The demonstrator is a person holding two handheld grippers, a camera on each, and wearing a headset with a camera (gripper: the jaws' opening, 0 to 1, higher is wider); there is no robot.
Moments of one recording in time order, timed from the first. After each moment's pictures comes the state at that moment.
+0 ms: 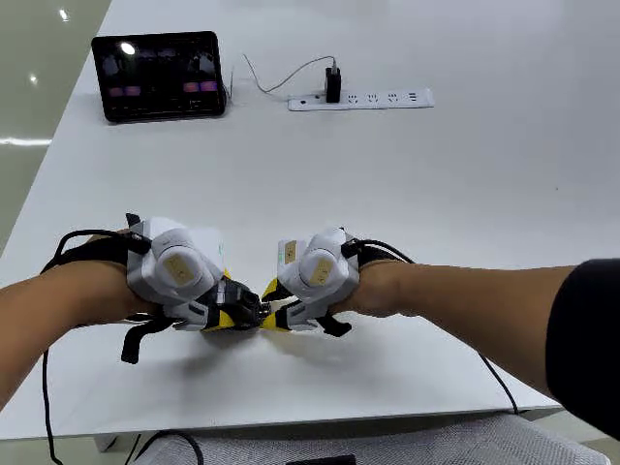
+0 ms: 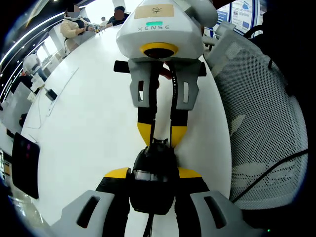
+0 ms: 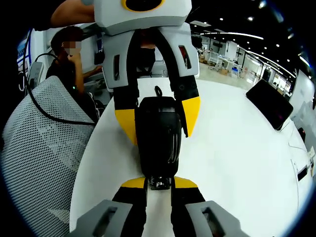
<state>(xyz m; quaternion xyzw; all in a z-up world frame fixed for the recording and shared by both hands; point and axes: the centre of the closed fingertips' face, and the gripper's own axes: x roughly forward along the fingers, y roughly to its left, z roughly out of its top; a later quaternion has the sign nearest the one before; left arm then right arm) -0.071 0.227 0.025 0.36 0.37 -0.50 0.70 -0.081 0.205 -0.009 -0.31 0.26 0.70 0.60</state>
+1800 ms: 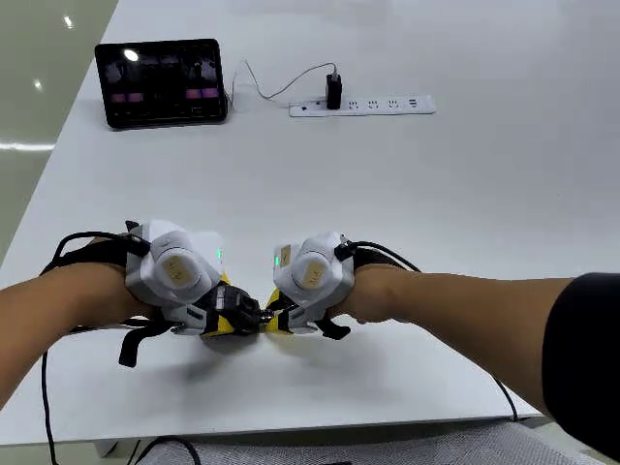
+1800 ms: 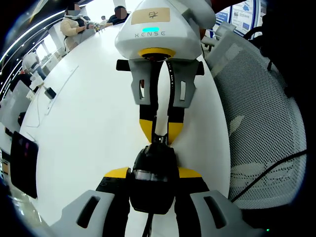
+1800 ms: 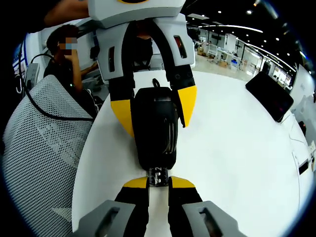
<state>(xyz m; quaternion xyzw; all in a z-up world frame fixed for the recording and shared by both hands) -0.073 0.227 0.025 0.35 0.38 -0.50 0.69 -0.078 0.194 -0.016 -0.31 0.29 0.68 0.59</state>
